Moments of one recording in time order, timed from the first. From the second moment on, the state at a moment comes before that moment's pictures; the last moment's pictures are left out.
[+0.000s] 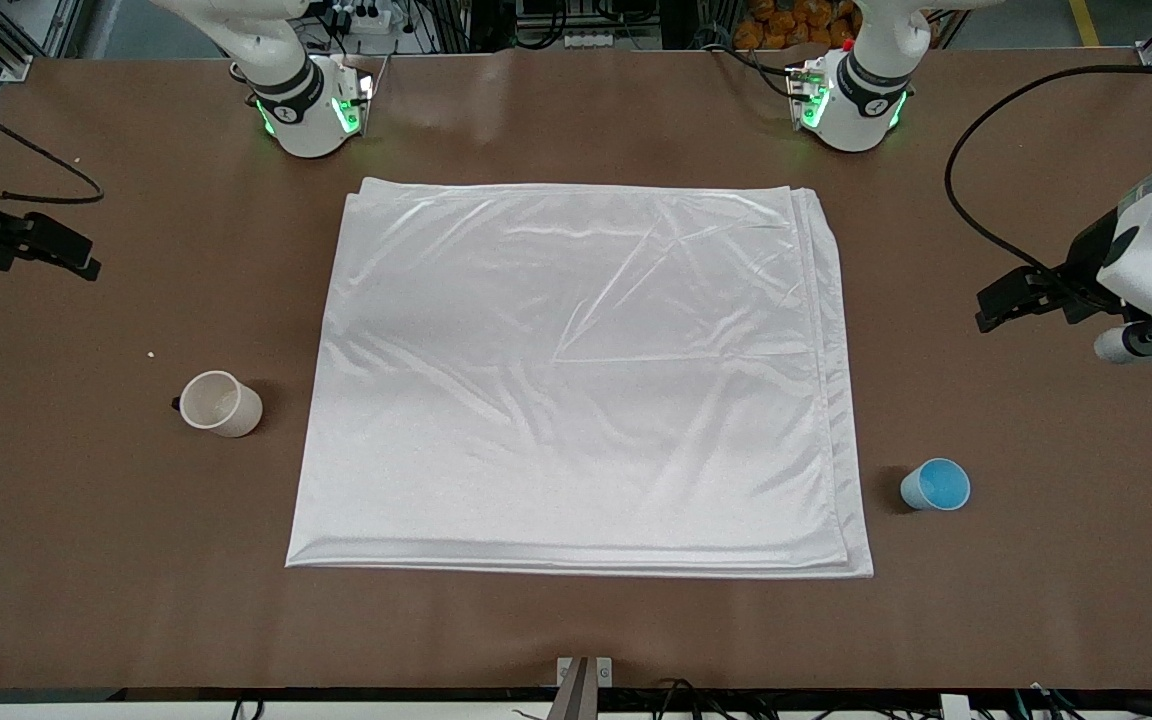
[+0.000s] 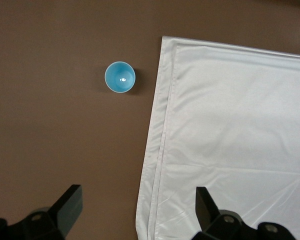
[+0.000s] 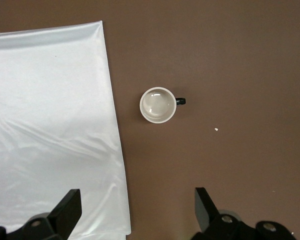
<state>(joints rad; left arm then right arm) -0.05 0.16 -0.09 -1.42 0.00 1.60 -0.24 -0.12 0.01 0.10 -1.56 -0.02 1.53 0.11</state>
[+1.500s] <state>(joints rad) -0.05 0.16 -0.09 -1.42 0.01 1.60 -0.24 -0.12 0.01 0.10 -1.56 -0.02 1.53 0.11</state>
